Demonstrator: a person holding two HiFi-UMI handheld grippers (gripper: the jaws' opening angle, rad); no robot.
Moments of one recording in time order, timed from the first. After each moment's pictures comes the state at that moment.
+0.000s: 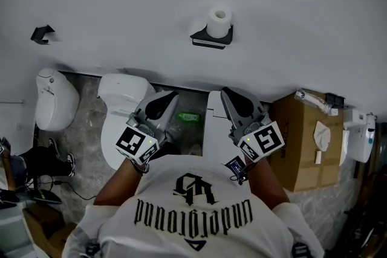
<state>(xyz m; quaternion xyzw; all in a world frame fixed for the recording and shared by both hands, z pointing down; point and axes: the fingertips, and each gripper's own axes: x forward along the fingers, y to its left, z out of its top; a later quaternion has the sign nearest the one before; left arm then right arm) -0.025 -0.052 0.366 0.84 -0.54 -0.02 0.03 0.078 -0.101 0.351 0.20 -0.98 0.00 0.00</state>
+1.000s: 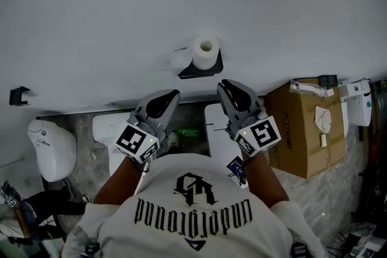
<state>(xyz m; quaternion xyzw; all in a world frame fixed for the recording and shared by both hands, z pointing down) -0.068 -0.218 0.364 0.91 -0.41 -0.01 0.04 0.034 -0.249 0.351 0.34 -0.94 0.00 0.00</state>
